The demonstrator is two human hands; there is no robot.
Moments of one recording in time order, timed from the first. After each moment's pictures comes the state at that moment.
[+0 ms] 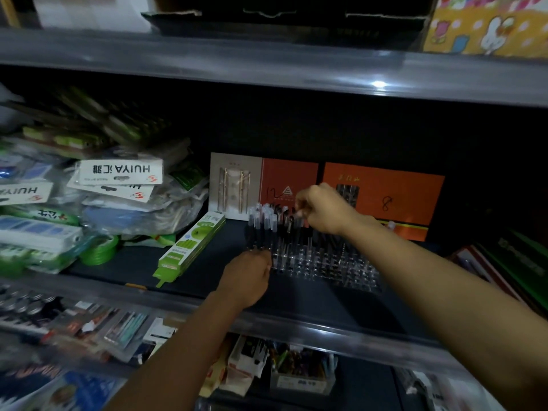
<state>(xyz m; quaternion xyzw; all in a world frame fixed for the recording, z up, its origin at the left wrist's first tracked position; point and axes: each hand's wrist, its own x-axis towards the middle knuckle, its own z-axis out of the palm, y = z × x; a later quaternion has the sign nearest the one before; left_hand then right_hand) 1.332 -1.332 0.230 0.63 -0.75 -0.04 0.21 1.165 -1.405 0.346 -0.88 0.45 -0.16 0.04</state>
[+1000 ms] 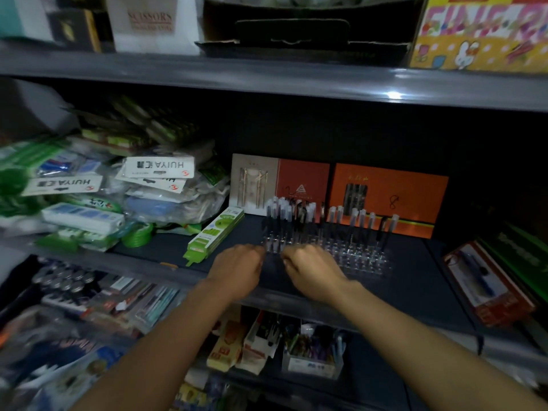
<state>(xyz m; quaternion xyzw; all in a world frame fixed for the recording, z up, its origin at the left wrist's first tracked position) 1.358 -1.259 0.255 0.64 -0.75 0.08 0.13 1.188 -1.295 0.268 -0.90 0.40 -0.16 -0.01</state>
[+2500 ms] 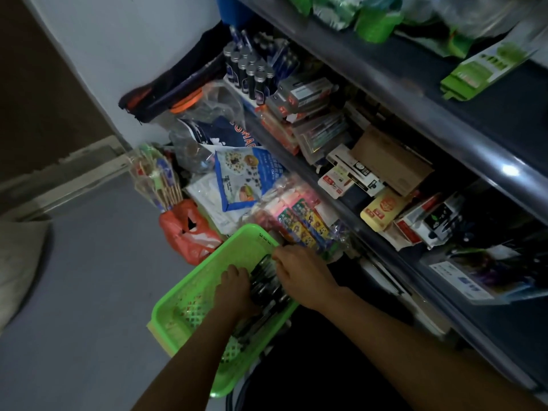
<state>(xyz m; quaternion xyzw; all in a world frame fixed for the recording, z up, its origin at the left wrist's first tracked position) 1.499 -0.953 -0.093 0.87 -0.35 -0.34 0.01 1.411 -1.083 0.005 -0.97 0.16 0.05 0.18</state>
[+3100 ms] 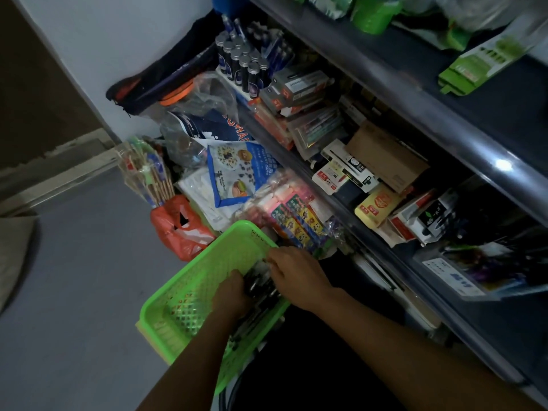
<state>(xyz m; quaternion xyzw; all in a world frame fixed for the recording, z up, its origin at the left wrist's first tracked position) 1.488 -0.960 -0.108 0.88 -0.26 -0.38 0.12 1.406 -1.083 0.003 -0.96 0.16 0.05 0.22</state>
